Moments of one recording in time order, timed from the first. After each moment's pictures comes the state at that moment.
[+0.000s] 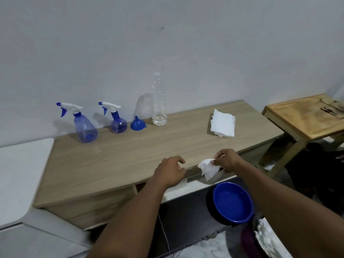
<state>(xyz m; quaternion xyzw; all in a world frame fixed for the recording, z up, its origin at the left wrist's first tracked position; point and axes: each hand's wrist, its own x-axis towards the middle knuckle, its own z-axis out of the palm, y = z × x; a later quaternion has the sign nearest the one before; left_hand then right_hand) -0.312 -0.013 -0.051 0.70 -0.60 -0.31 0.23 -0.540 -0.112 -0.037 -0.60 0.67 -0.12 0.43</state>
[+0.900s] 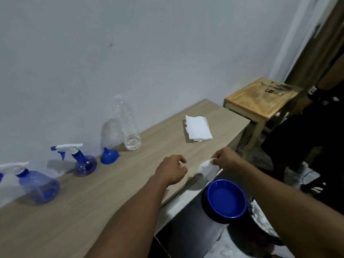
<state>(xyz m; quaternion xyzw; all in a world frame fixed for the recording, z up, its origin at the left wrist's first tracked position) -0.313 -0.130 -0.035 0.59 -0.72 -0.32 0.14 -0.547 -0.138 -0.031 -0.56 0.74 -0.14 0.35</state>
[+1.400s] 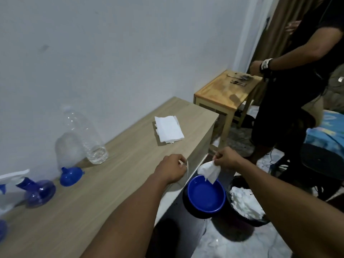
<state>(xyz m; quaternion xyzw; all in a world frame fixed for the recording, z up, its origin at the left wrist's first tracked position) -0.407 -0.158 -0.040 0.51 -0.78 -0.34 0.10 -0.650 -0.122 -0.049 -0.50 0.79 -0.16 0.32</state>
